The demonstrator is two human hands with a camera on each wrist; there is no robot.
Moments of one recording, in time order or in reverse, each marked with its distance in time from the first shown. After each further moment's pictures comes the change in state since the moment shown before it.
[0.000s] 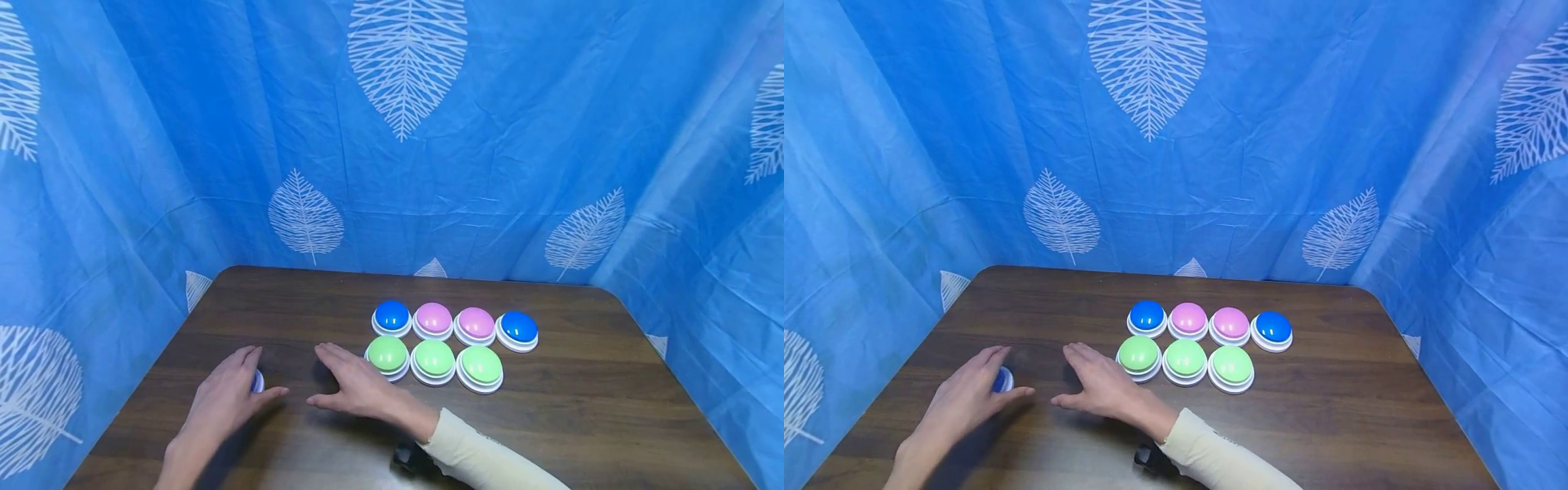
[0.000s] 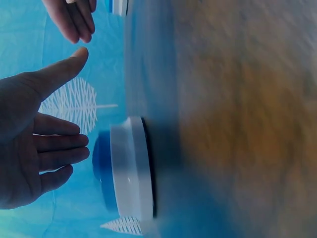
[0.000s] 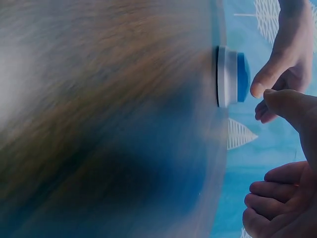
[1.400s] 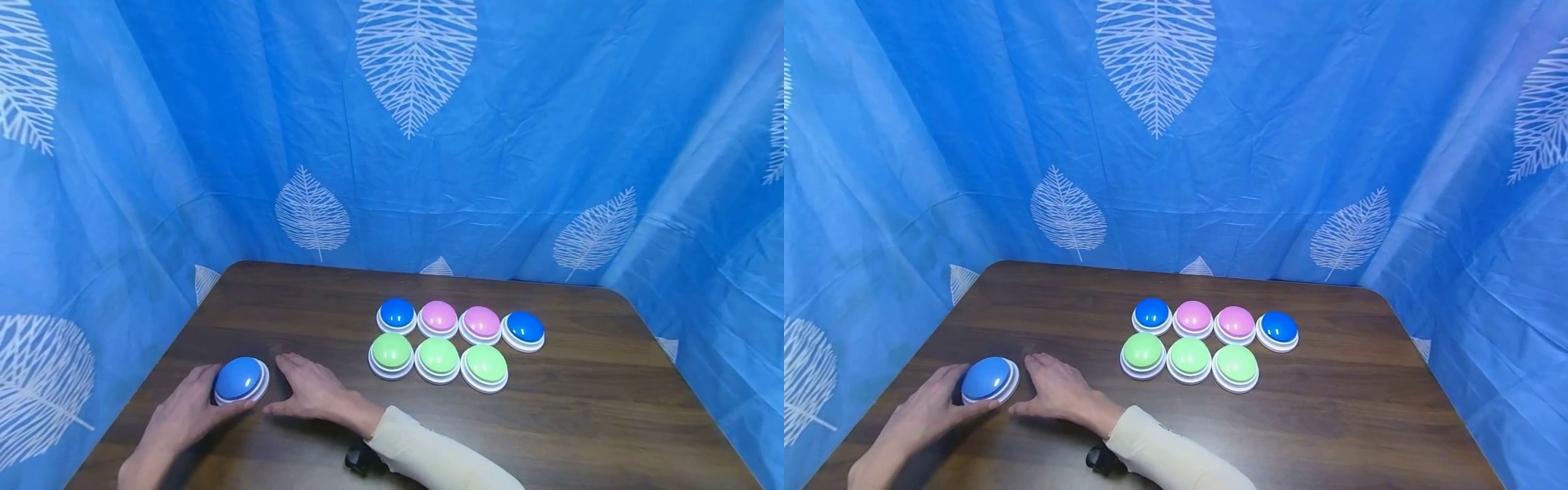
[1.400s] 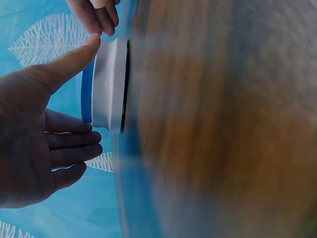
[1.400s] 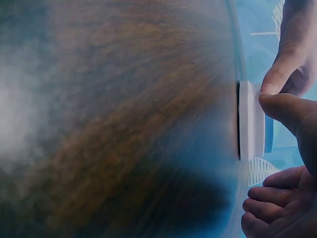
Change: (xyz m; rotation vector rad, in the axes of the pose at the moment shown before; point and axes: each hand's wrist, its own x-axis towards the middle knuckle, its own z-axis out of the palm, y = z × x) left_hand -0.026 -0.060 -0.006 -0.136 -0.172 -0.212; right_hand 0.051 -0.043 0.046 -0.116 -0.036 -0.003
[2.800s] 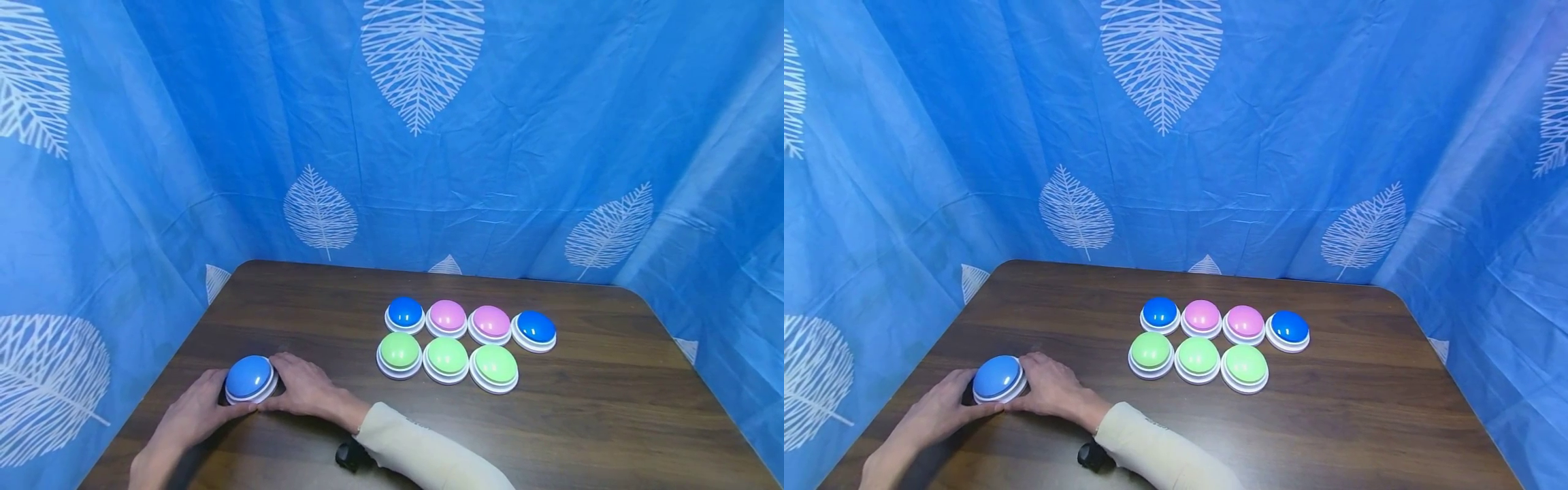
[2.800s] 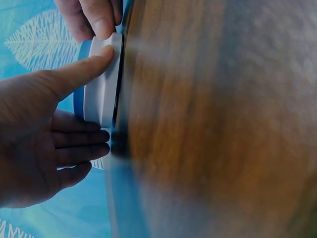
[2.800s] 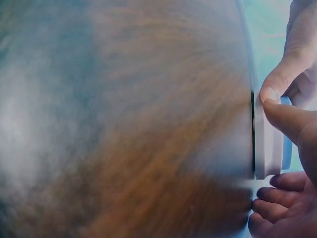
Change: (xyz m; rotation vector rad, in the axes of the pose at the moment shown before) left_hand 0.005 -0.011 0.006 -0.029 -0.055 0.028; right_hand 0.023 -0.010 0.017 0.116 0.038 -0.025
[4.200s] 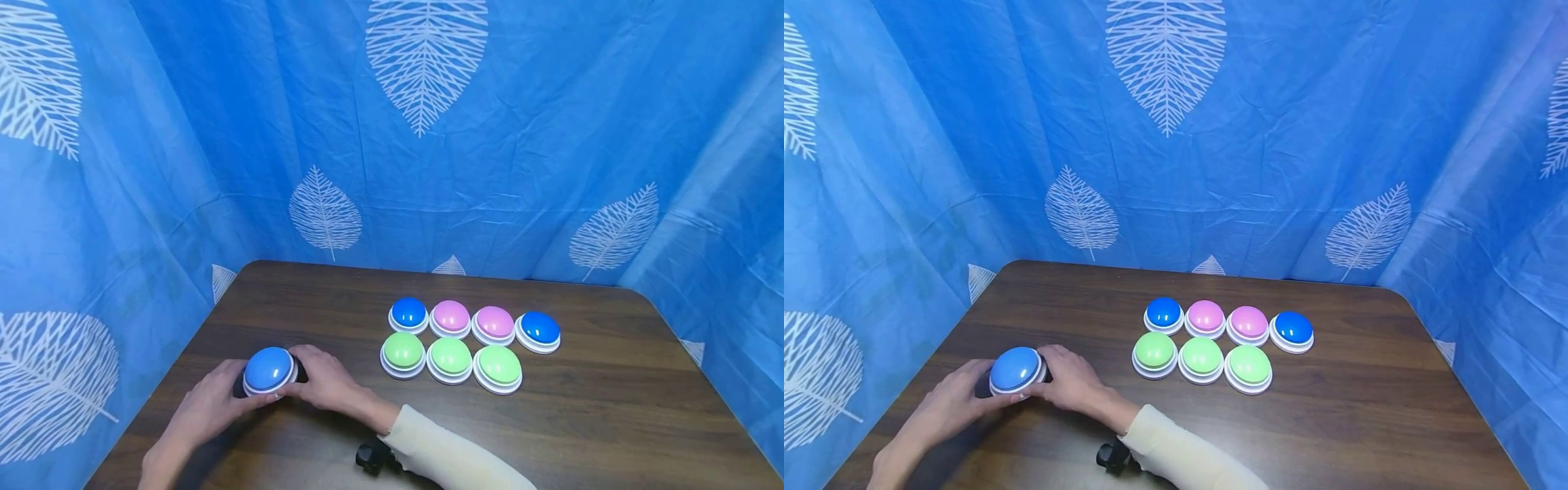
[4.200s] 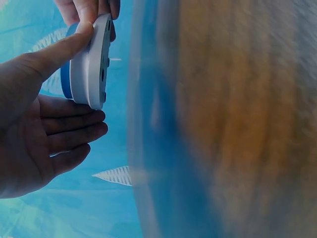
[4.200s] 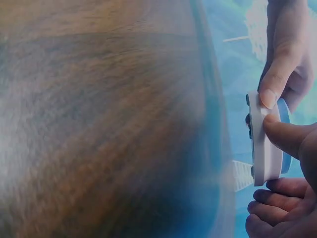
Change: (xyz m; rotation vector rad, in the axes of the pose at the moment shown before) left_hand -0.011 0.036 -0.013 -0.037 0.078 0.042; right_hand -0.023 0.006 -0.029 0.197 0.068 0.057
